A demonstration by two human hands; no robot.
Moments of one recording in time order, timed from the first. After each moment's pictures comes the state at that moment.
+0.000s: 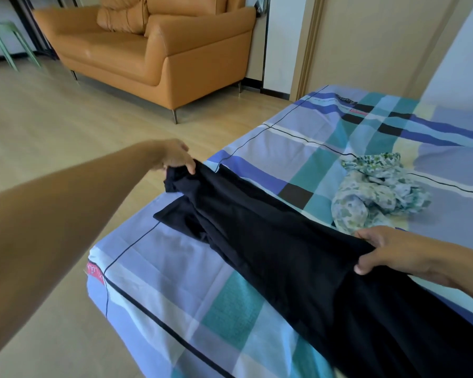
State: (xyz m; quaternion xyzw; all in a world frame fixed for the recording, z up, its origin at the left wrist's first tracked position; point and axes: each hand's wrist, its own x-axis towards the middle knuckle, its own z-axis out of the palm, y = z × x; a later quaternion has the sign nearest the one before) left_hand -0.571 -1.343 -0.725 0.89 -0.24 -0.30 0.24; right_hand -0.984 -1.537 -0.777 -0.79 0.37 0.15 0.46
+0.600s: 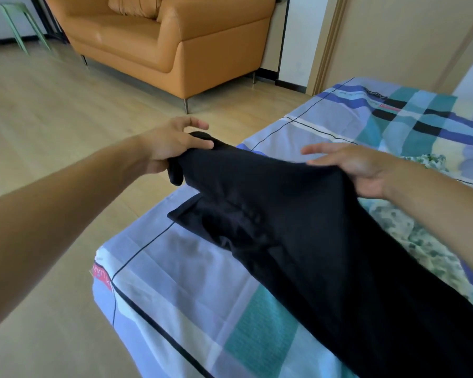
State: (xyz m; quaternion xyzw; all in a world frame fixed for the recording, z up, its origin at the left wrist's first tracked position) left_hand -0.573 -1.309 -0.722 0.76 -0.27 -0.31 0.51; right_hand -0.809 -1.535 -0.724 -0.67 0.29 -0.01 0.69
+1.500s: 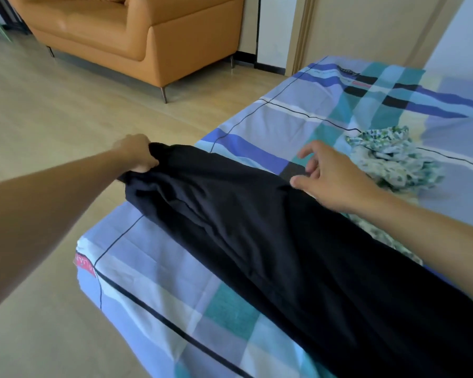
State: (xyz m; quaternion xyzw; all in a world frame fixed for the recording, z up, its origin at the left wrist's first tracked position) left_hand -0.539 -1.305 -0.773 0.96 -0.28 -0.08 0.04; right_hand -0.875 -1.486 -0.750 -0.90 0.31 -0.12 0.28
